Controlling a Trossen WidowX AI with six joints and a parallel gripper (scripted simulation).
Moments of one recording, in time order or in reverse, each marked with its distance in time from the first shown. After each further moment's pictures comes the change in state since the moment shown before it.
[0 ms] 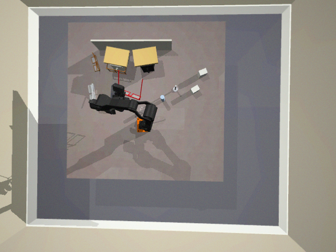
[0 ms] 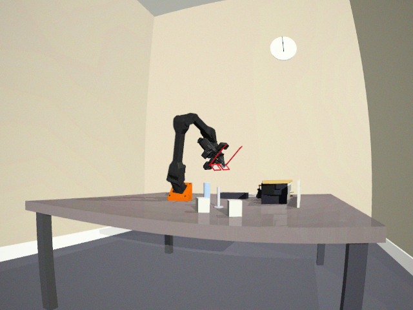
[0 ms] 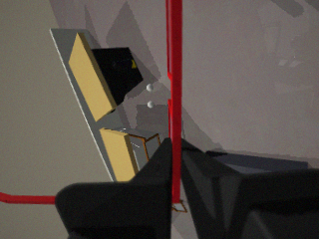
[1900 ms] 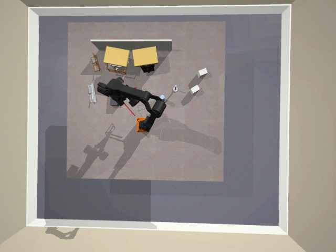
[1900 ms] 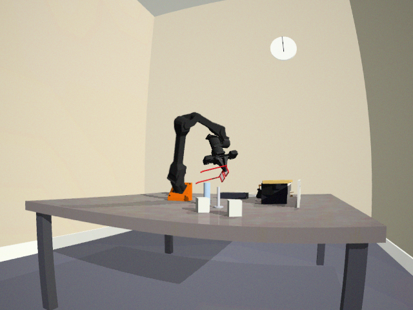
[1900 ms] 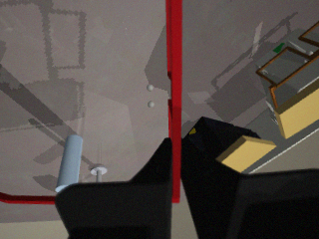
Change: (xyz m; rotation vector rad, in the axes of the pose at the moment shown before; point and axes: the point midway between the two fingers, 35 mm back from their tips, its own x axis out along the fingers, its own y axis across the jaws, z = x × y) arm 0.042 0.019 0.033 2.110 -0.375 -0.070
